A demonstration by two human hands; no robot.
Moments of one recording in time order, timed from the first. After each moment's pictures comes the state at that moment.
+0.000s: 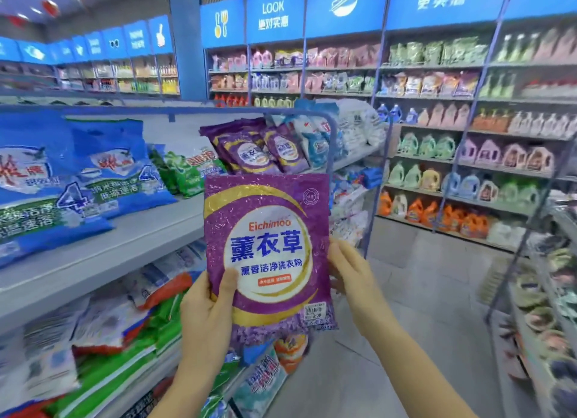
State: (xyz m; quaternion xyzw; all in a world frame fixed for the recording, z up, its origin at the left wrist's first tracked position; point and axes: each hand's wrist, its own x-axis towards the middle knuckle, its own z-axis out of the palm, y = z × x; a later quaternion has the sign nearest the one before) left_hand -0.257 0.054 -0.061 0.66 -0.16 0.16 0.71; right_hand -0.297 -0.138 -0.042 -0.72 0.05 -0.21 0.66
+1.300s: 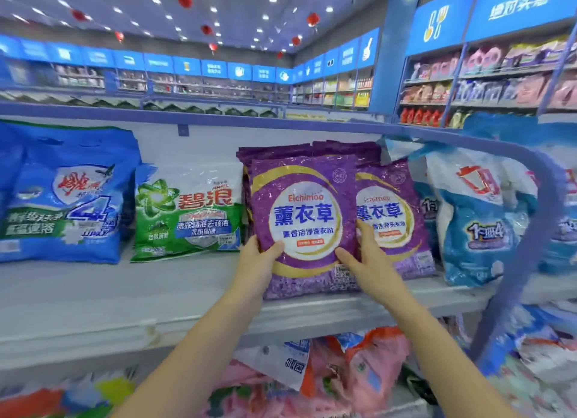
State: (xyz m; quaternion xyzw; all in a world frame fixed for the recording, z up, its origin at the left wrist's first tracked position) left_hand 0.219 -0.203 -0.028 0.60 0.14 0.19 0.77; right_hand 0.273 -0.379 -0.021 -0.83 -0.26 -0.04 0.49
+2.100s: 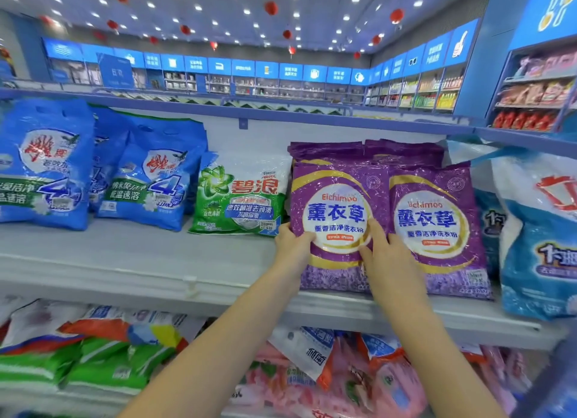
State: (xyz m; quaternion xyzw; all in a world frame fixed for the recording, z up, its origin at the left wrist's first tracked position) left_hand 0.229 -0.218 -0.029 0.58 0.24 0.23 0.74; right_hand 0.270 -0.364 -0.026 -0.92 -0.25 -0.22 0.22
